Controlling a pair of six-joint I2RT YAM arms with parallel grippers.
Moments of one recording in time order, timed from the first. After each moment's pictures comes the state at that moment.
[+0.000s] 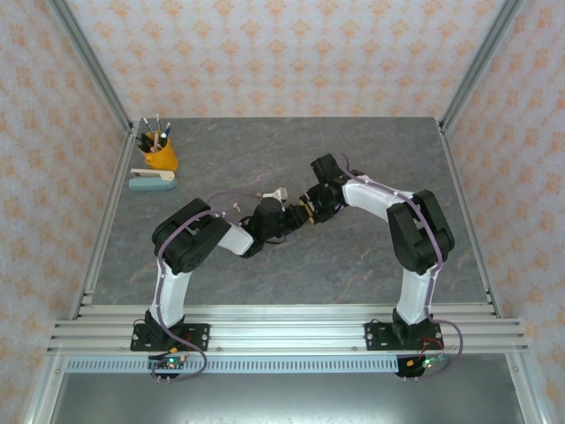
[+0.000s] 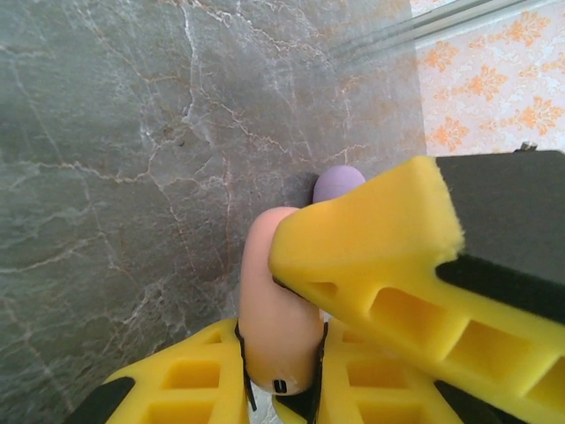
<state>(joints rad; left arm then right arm) -0.65 2.05 0.85 0.78 0.16 -1.13 0.49 1.89 1.27 -0.54 -0.26 1.48</state>
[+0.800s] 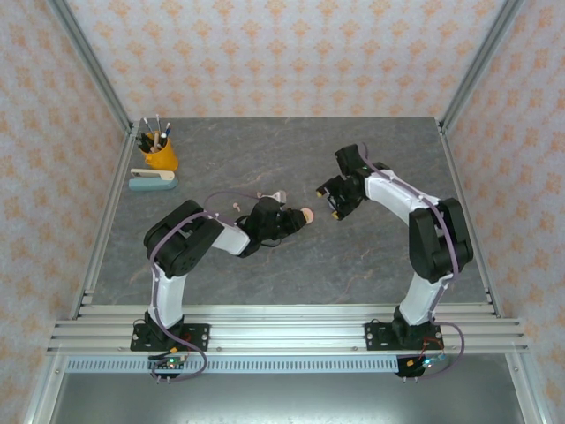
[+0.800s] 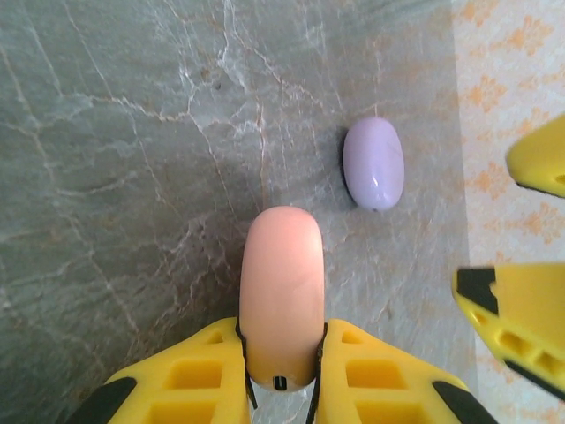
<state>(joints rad) -0.64 1.98 0.83 0.63 0.24 -1.06 0.36 1.79 1.27 -0.67 -0.27 1.19</state>
